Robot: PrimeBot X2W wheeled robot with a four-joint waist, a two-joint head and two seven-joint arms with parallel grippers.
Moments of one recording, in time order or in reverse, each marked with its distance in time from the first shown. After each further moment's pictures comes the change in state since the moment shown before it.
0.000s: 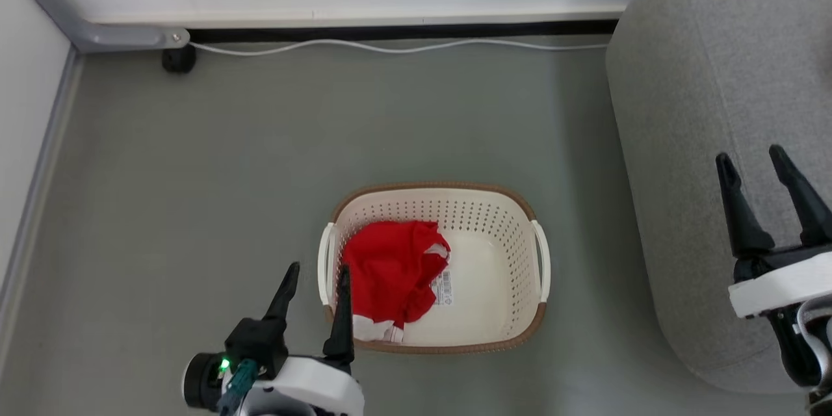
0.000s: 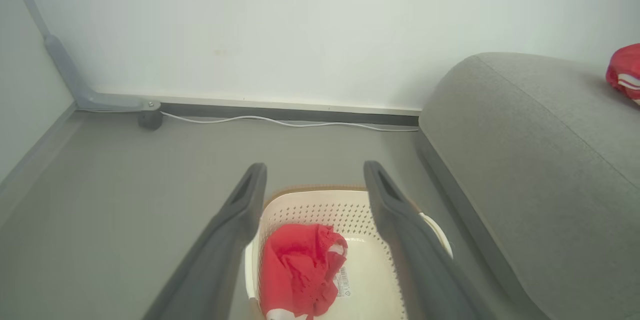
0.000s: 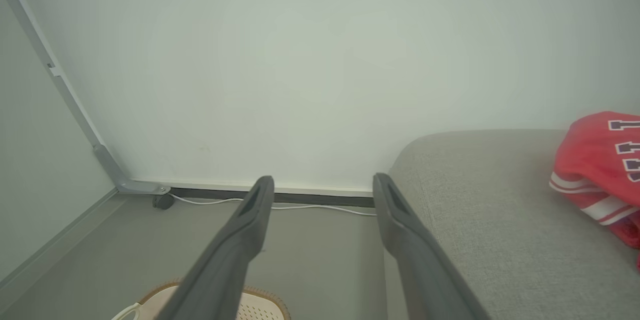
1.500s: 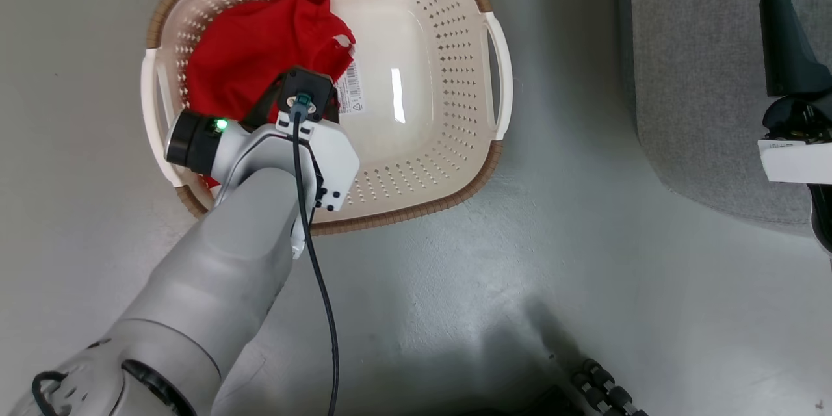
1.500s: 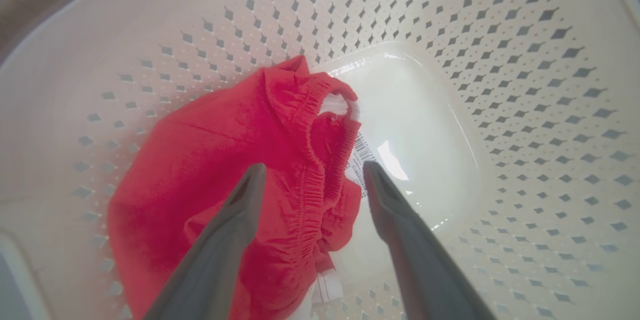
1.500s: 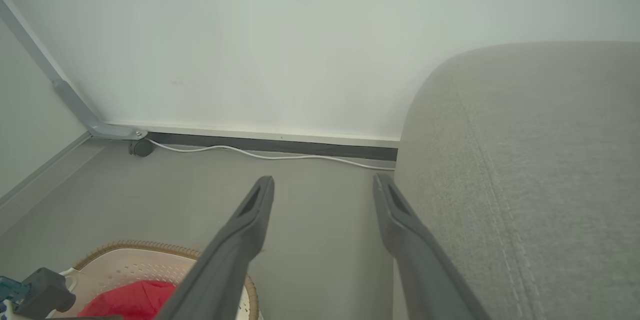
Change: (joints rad) left arm -0.960 -0.003 -0.658 0.861 -0.333 0.104 0.163; right arm -0.352 -0.091 0.092 -0.247 0.126 0.000 -0.001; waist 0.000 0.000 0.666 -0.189
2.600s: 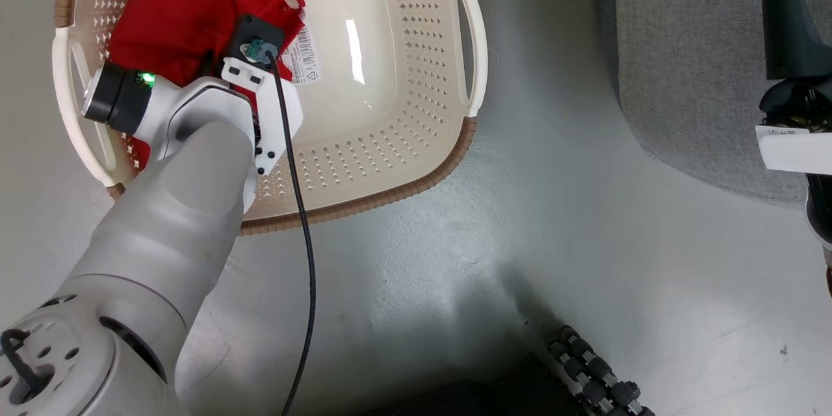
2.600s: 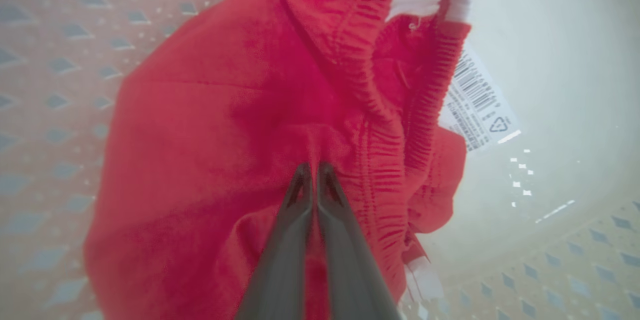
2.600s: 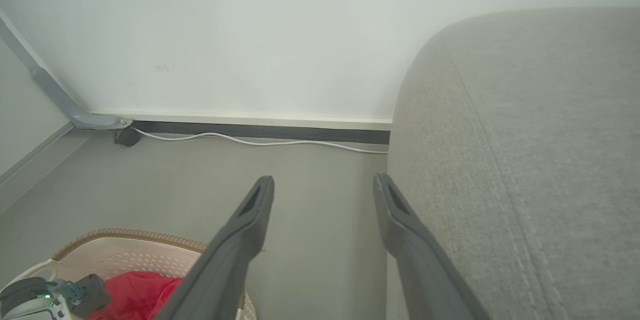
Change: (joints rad) left arm -0.155 0.027 -0.177 0.193 0.025 0.068 0.202; right arm -0.035 0.027 0.002 -0.048 0.016 0.000 0.000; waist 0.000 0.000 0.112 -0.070
